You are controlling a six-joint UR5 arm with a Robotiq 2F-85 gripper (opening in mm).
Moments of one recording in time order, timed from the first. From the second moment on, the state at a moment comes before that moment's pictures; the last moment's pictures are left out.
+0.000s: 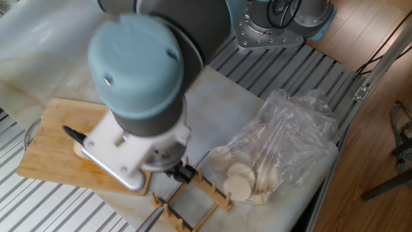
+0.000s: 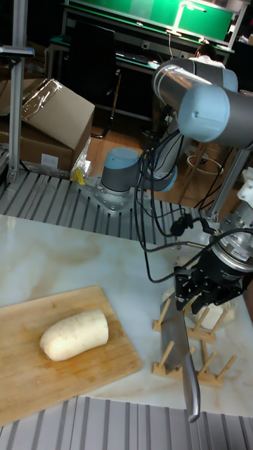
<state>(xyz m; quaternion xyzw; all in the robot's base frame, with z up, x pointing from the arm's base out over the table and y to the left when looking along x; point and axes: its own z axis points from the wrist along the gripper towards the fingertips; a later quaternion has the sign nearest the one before) 0.655 0.153 0.152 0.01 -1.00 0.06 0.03</state>
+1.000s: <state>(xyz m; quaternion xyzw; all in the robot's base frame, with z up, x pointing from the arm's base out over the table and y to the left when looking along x) 0.674 0.171 0.112 -0.01 -1.00 0.09 0.00</state>
